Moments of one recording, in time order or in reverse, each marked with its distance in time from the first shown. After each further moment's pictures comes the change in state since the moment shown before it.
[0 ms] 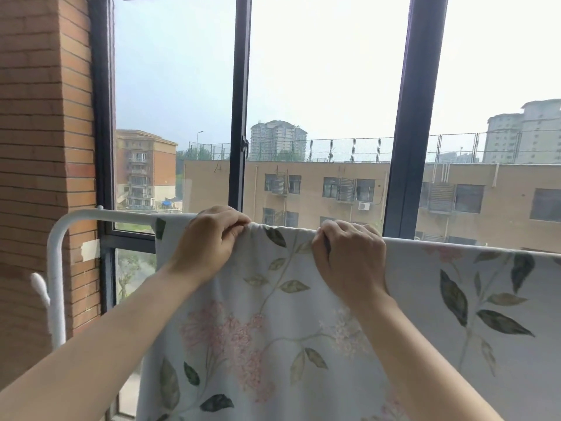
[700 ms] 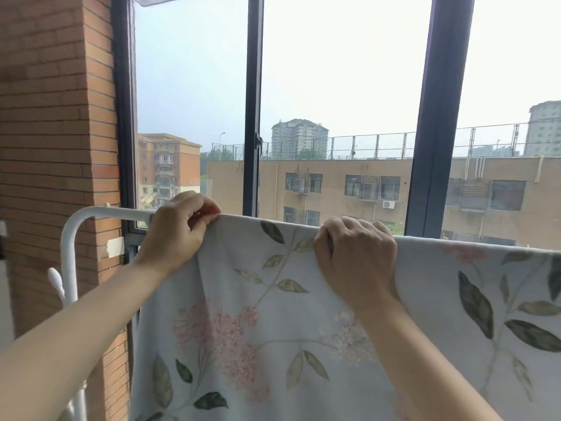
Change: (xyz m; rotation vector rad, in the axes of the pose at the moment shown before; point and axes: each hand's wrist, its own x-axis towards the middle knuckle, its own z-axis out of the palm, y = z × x) left_hand 0.002 -0.035 -0.010 0.053 0.131 -0.030; right_hand -0.001 0.008 0.011 -0.030 0.059 -0.030
